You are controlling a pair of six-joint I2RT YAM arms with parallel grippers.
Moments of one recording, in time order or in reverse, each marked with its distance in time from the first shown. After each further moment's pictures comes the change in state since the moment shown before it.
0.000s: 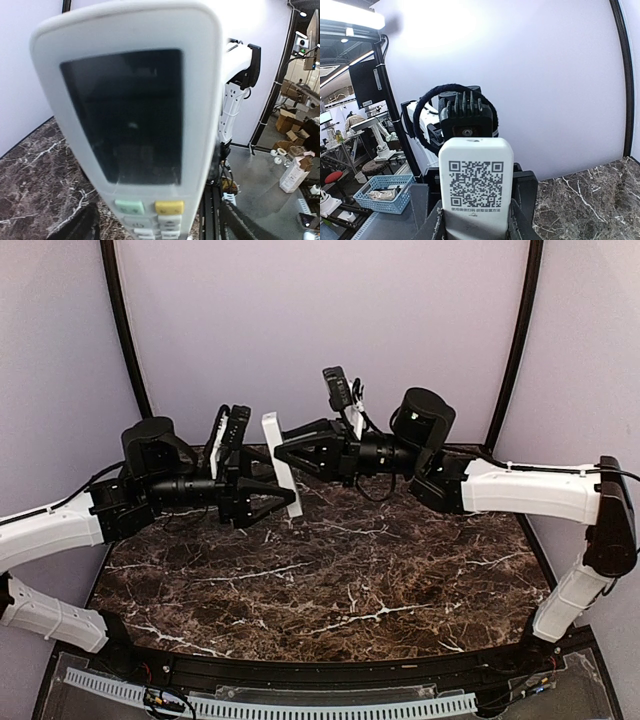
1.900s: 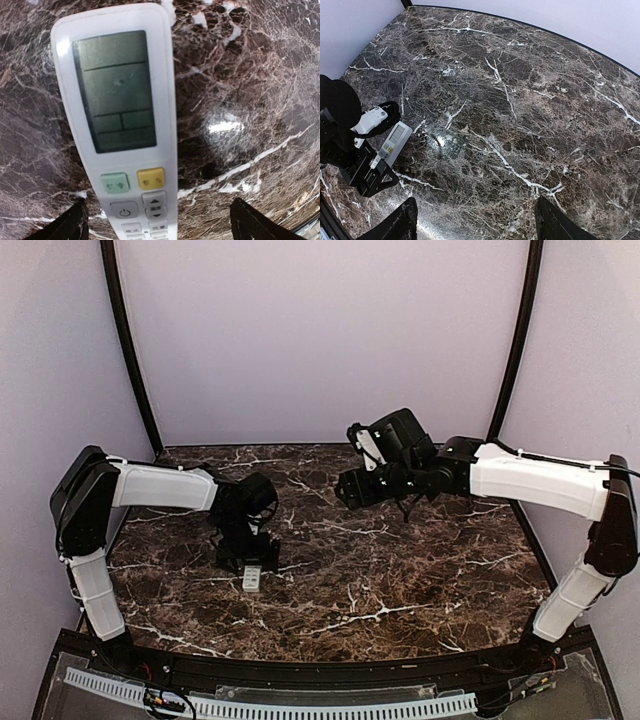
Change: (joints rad) left arm 0.117 0.744 0.322 -0.972 -0.458 -0.573; right arm -0.054 -0.010 0.083 -1.039 0.901 -0.066
